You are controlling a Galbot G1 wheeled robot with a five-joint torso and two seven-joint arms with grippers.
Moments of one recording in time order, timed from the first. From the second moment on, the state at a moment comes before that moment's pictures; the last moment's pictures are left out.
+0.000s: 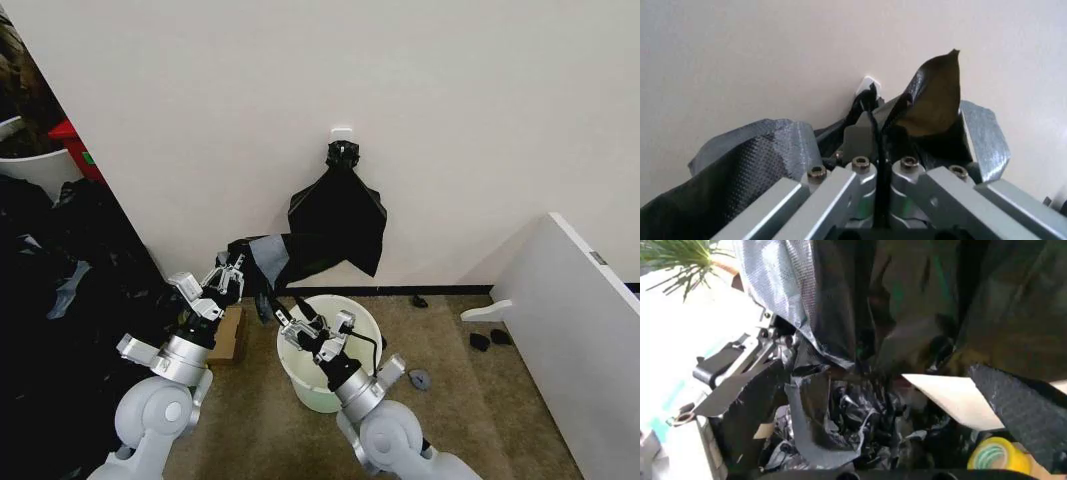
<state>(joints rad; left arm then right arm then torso) 1.37 -1.27 -0.55 -2.11 -0.90 -0.04 0.35 -1.13 1.22 -0.20 1.88 1.11 0.22 -0.23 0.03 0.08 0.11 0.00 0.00</state>
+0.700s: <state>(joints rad) 1.38 -1.27 -0.54 -2.11 -0.90 -0.04 0.37 -1.13 1.33 -0.19 1.85 1.02 0.27 -0.29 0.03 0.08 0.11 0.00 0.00</state>
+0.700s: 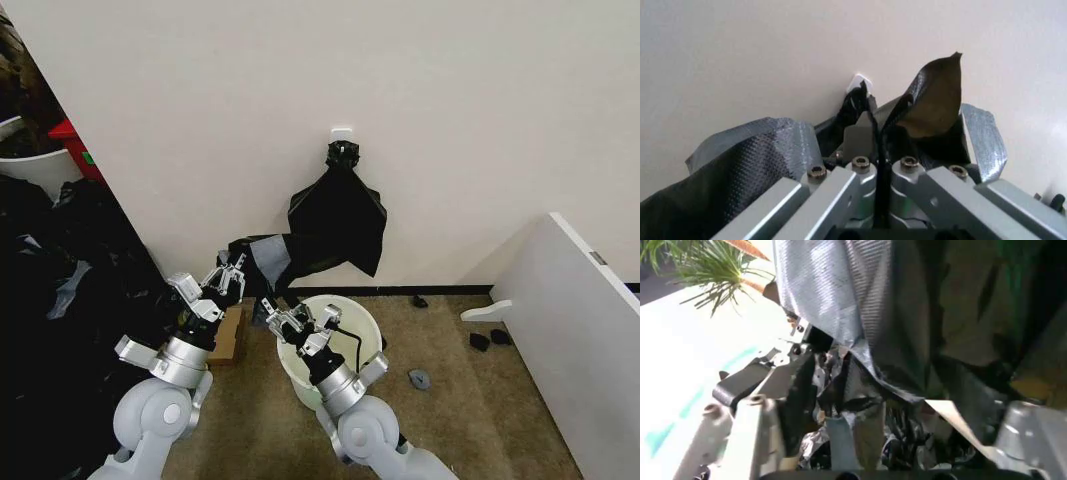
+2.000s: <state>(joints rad) 1.35 -1.20 -0.67 -2.13 -0.92 -0.04 0.29 -1.24 1.15 0.03 1.74 0.42 0.45 -0.53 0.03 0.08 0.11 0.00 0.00</state>
